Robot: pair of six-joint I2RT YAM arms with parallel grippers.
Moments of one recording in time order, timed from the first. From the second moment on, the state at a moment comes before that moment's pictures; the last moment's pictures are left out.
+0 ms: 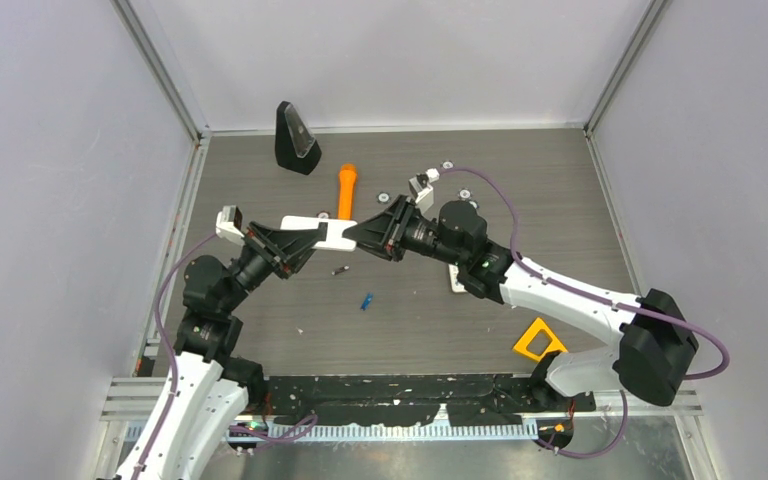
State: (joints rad) left arm -0.23 0.54 0.49 0.13 0.51 -1.54; right arm 0.87 1.31 0.90 0.39 -0.30 1.39
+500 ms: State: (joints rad) left arm -0.29 0.60 0.59 0.08 0.56 -1.37; right arm 0.89 1.31 0.91 0.35 -0.34 1.32
